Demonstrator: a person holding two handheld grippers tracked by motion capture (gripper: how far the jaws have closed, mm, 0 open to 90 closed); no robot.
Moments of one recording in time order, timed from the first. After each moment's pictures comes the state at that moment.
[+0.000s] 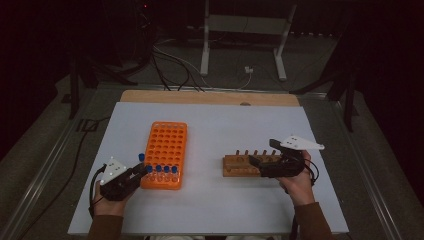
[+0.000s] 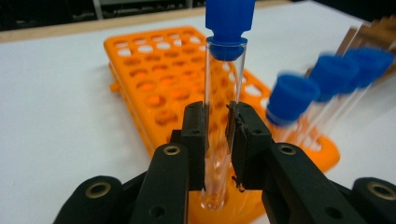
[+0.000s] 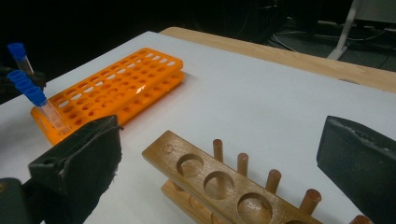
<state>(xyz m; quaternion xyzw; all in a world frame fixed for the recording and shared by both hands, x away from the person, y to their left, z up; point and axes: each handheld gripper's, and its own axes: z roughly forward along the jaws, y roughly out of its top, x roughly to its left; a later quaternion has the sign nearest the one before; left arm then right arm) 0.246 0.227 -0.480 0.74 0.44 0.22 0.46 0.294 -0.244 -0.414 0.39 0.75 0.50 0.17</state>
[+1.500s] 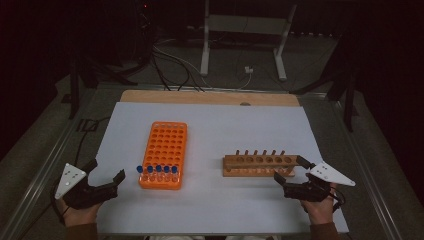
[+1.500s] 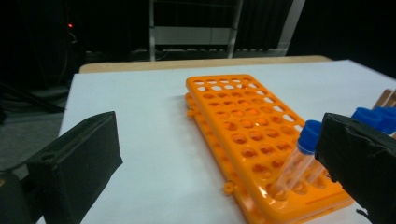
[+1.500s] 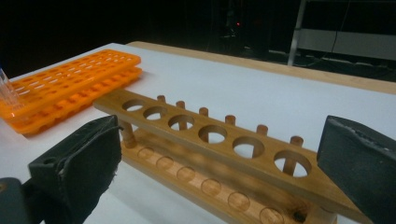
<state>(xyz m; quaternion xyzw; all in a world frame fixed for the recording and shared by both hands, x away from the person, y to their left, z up) 0.216 0.282 -0.453 0.65 0.48 0.30 0.50 0.244 -0.309 -0.459 0.41 0.70 0.52 0.25</state>
